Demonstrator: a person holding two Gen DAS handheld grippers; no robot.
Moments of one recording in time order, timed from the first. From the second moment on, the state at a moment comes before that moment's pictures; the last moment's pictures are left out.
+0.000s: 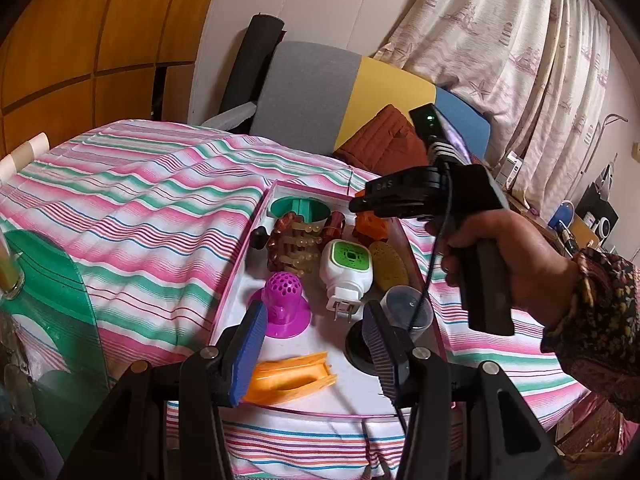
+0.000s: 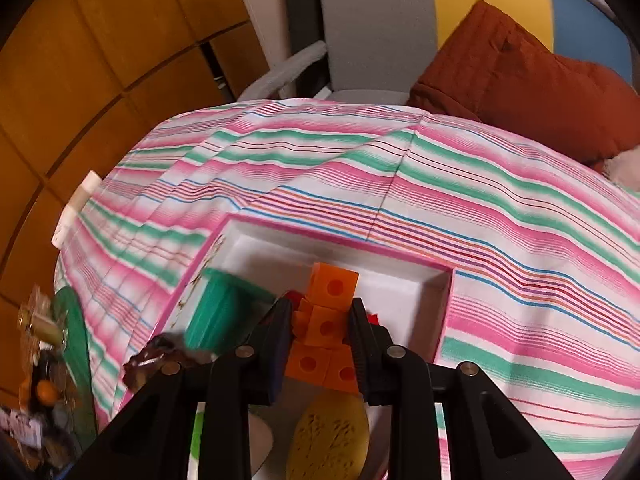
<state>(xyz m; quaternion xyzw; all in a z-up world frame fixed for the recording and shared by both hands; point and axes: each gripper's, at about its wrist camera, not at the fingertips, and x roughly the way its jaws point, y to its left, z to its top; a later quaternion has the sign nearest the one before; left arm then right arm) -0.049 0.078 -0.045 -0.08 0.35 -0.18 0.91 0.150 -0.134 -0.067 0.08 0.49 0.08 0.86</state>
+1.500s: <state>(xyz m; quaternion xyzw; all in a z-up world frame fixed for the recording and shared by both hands) -0.041 0.060 -0.034 0.02 0.37 -0.07 0.93 0.068 -0.102 -0.056 -0.04 0.46 0.13 0.88</state>
